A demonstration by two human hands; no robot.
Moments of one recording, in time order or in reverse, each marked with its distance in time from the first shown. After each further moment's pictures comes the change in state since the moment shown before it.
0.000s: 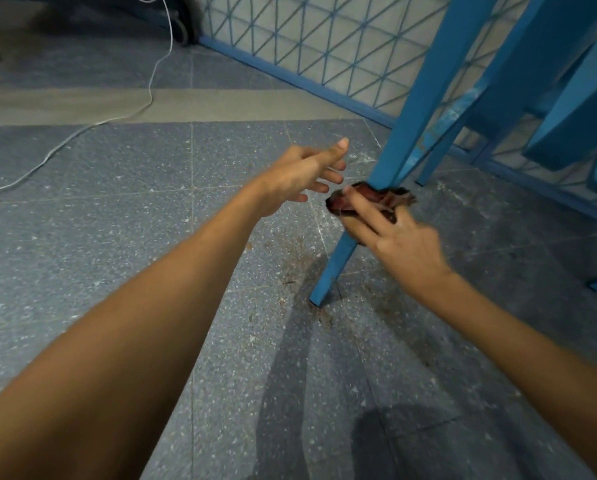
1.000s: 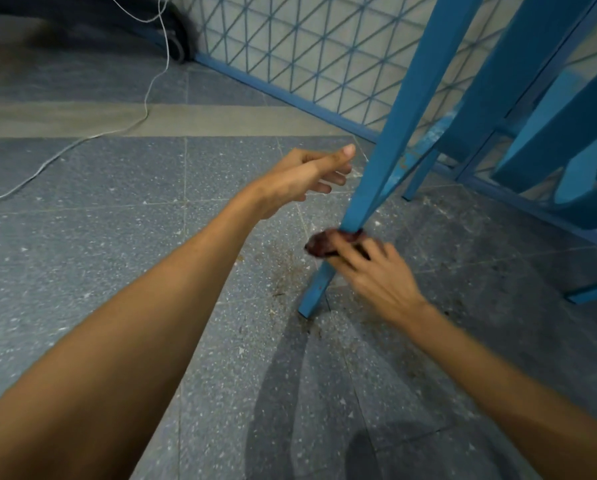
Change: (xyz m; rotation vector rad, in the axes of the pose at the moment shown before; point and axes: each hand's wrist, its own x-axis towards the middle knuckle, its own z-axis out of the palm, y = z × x) left_hand -0.002 0.023 0.002 0.029 -0.036 0.110; right_hand -0.014 -0.013 0.005 -0.093 -0.020 -0.107
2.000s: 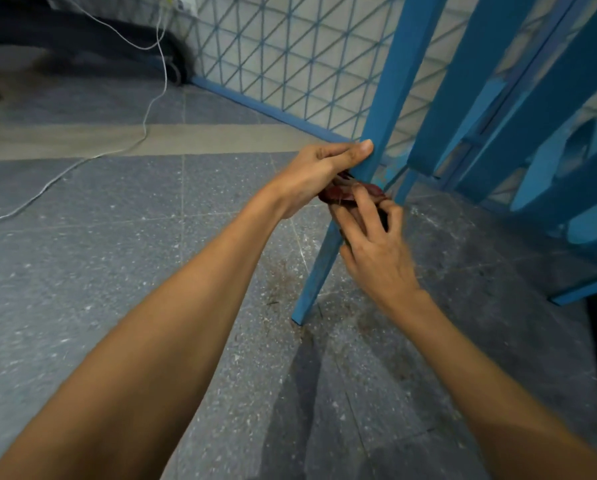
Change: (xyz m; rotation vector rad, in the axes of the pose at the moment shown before) left_hand 0.006 0.040 0.023 -0.368 -0.022 0.201; right_hand 0.022 0.018 -0.044 0.135 0.268 0.370
